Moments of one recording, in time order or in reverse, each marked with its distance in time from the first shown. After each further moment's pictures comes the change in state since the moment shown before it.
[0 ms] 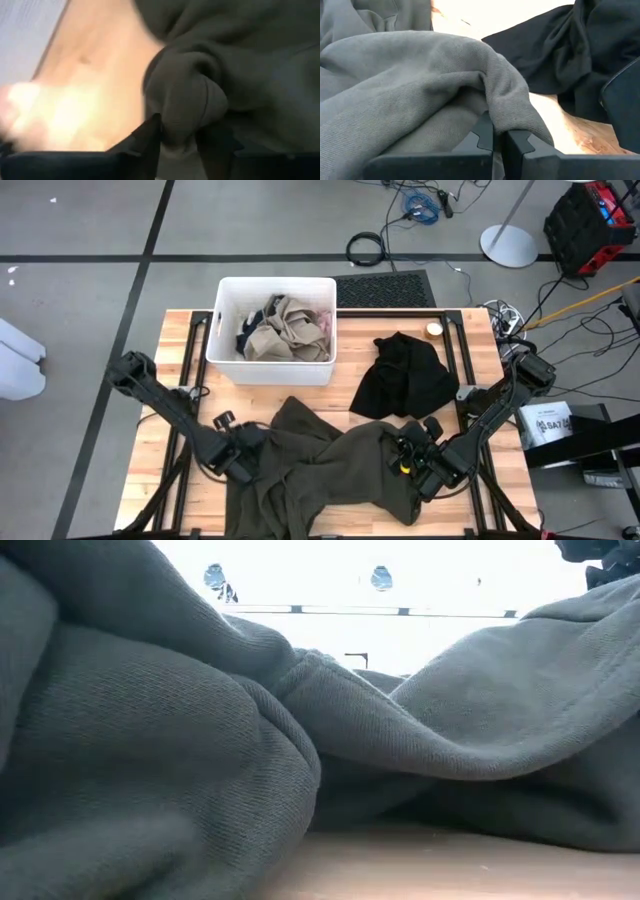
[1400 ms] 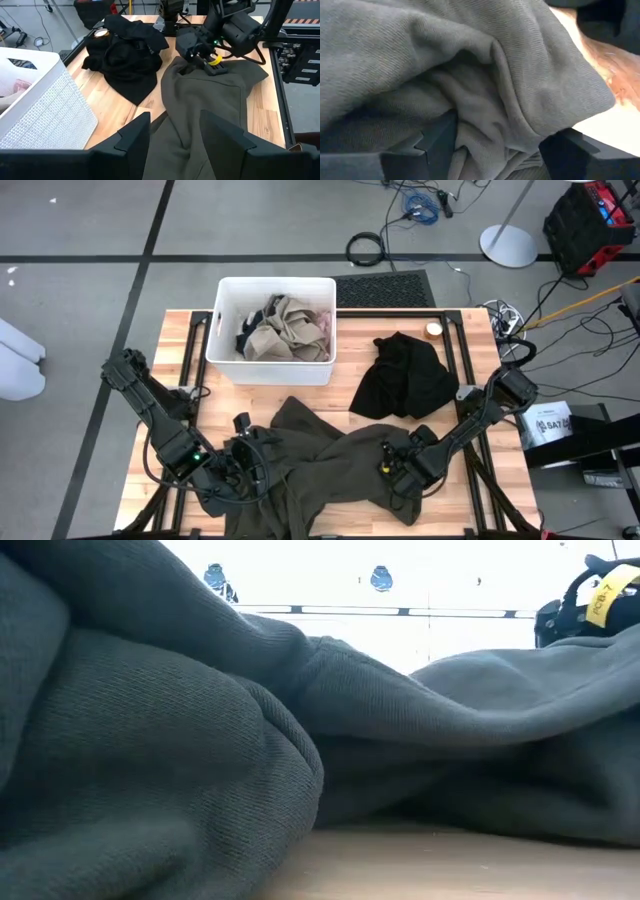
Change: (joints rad) left arm -0.114 -0.050 0.392 0.296 -0.561 0.526; right arm -0.096 0.240 0.003 0.077 -0.388 -0.118
